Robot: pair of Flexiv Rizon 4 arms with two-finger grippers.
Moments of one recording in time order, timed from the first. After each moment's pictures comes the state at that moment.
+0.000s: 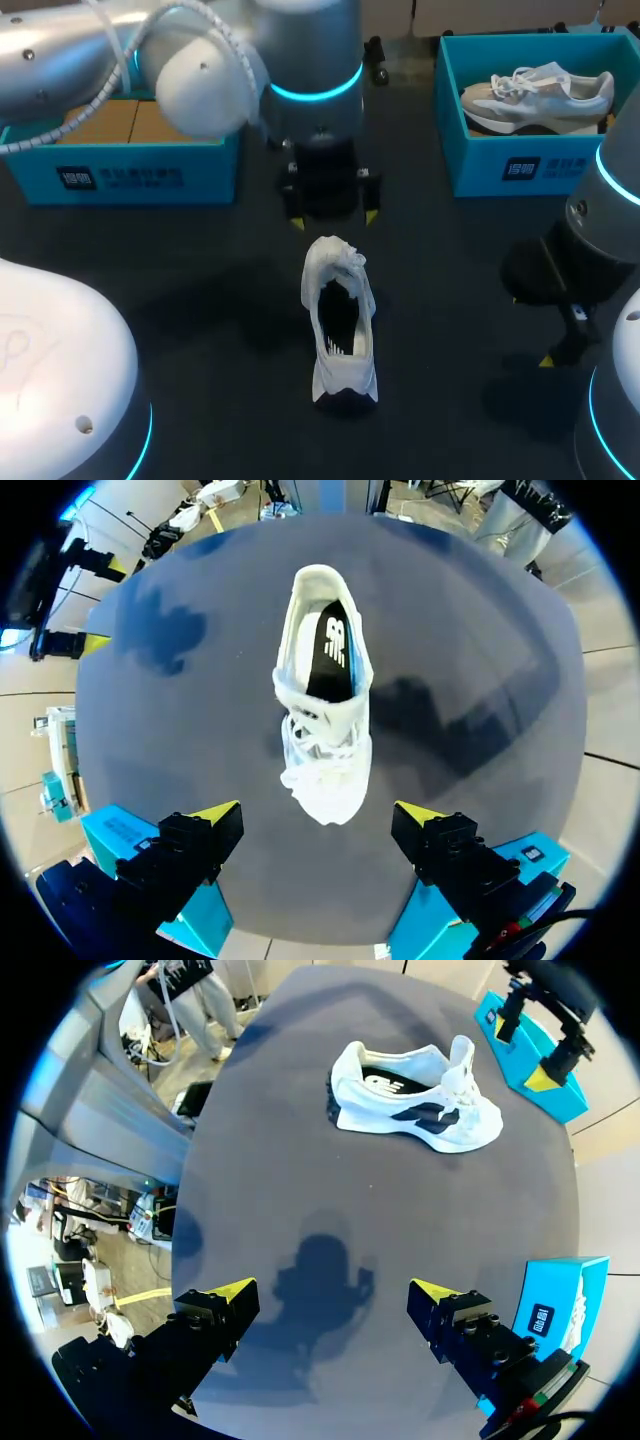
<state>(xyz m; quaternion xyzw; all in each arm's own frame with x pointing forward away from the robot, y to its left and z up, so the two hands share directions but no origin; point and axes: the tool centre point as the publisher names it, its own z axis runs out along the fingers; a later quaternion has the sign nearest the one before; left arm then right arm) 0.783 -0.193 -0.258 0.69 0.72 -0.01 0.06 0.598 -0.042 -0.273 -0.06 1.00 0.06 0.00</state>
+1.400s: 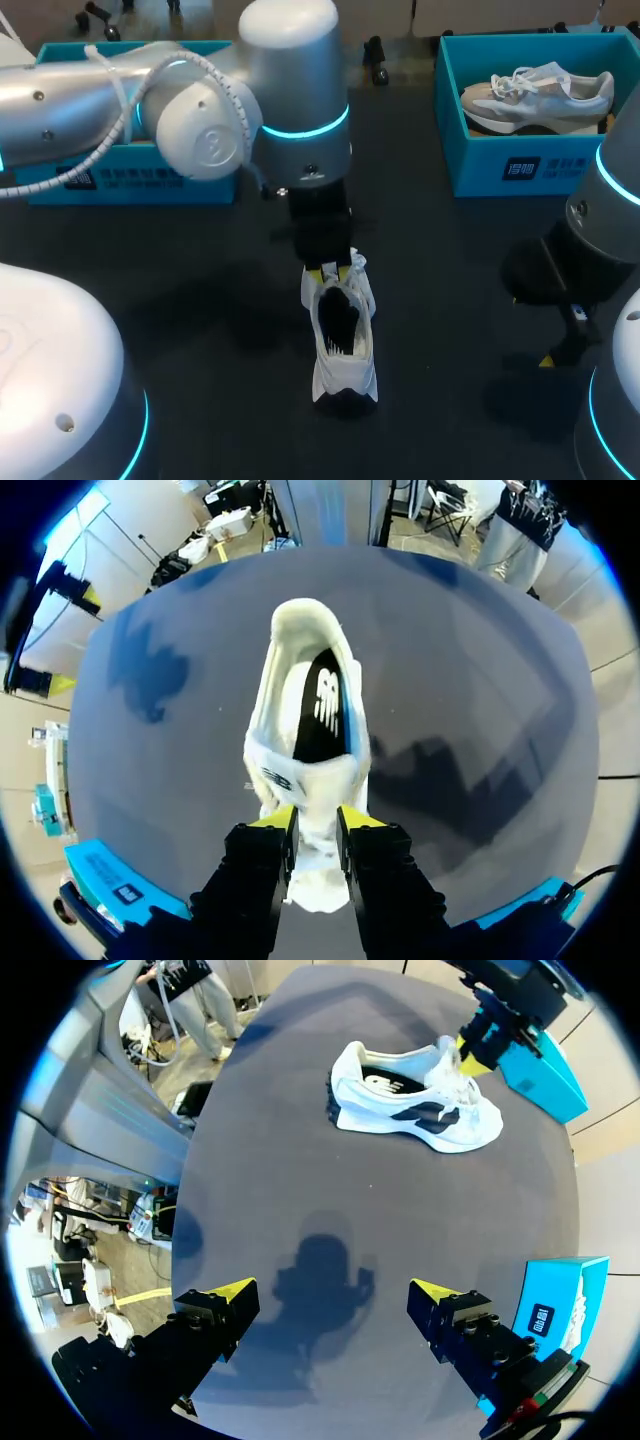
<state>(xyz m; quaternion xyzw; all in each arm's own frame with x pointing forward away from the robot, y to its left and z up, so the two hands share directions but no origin) 0.723 -0.186 -0.321 0.69 0.72 -0.09 -0.01 0.598 -0.042 -0.273 -0.06 1.00 0.06 0.00</state>
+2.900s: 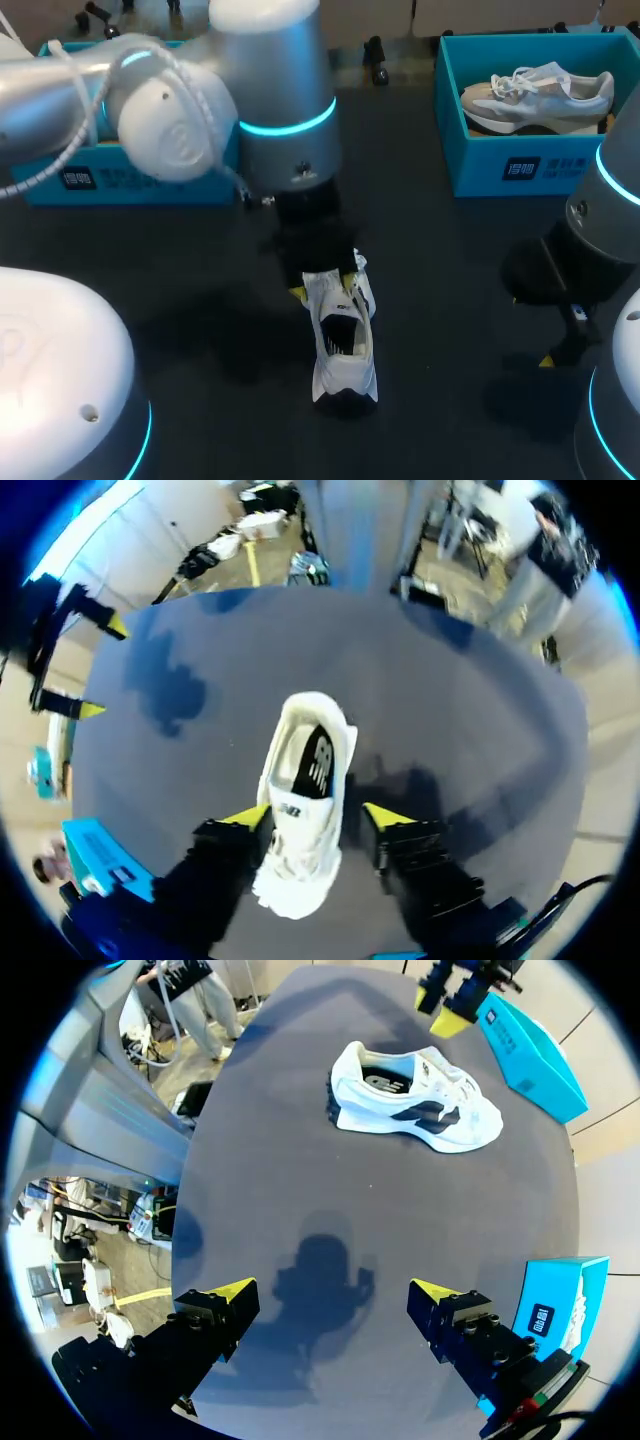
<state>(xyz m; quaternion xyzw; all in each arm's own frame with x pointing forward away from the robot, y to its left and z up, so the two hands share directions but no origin) 0.667 -0.173 -0.268 0.61 0.78 -0.11 -0.03 0.598 -0.042 -0.273 -0.06 1.00 0.06 0.00</state>
